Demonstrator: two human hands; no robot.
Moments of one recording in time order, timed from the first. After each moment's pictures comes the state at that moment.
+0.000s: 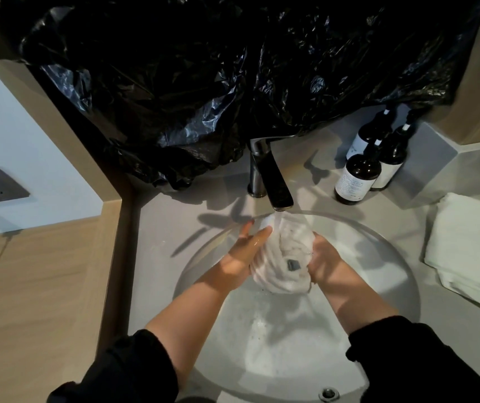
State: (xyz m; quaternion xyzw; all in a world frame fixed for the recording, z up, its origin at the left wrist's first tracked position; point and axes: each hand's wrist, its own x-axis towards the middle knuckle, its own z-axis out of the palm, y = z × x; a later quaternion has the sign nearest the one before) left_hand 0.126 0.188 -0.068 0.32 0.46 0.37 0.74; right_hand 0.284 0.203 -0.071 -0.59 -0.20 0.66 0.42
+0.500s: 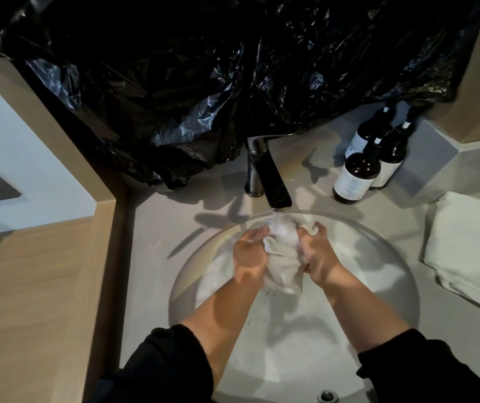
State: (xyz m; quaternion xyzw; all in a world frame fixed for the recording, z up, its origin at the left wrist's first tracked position) left_hand 0.160 0.198 -0.079 0.22 0.60 0.46 0.62; right_hand 0.281 0.203 -0.067 -0.69 -0.27 0.56 0.38
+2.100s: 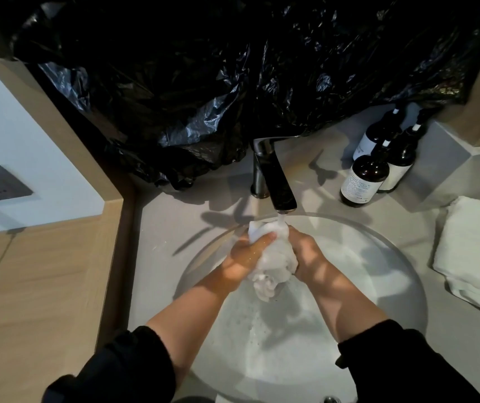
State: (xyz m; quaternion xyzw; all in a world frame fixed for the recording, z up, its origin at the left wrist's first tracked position) left_hand 0.130 0.188 -0.055 0.39 0.59 0.33 0.63; right_hand 0.253 0.205 -0.062 -0.58 -0.27 0.67 0.38
